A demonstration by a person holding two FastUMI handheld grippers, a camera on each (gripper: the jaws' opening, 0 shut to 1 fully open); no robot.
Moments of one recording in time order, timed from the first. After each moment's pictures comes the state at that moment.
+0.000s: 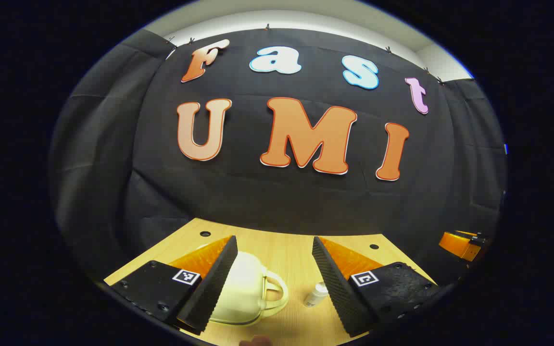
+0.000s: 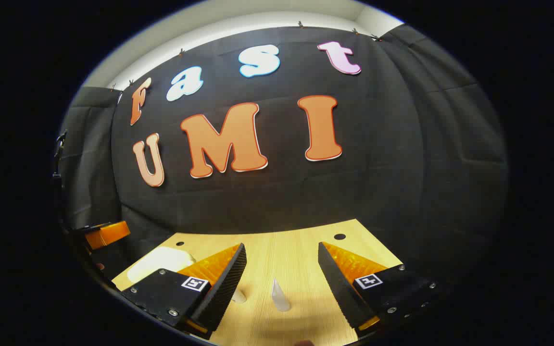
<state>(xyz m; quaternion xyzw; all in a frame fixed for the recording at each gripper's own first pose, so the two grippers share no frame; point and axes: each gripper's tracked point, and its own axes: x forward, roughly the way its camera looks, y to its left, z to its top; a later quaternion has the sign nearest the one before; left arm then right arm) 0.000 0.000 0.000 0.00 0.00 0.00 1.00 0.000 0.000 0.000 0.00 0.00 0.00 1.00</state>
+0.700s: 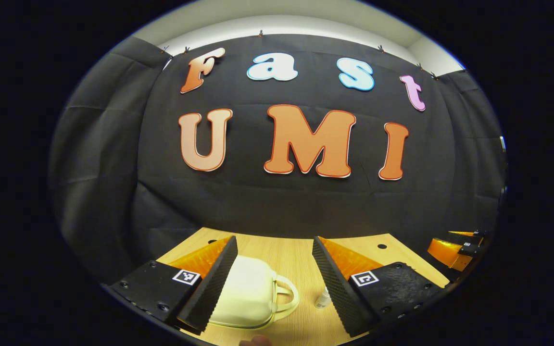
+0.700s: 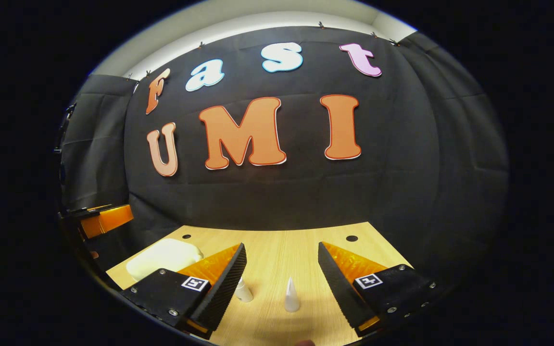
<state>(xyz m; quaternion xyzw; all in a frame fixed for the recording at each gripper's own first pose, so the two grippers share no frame) -0.002 -0.004 0.006 0.03 -0.03 0.00 1.00 0.009 0.025 -0.009 -0.03 -0.01 0.03 1.00</state>
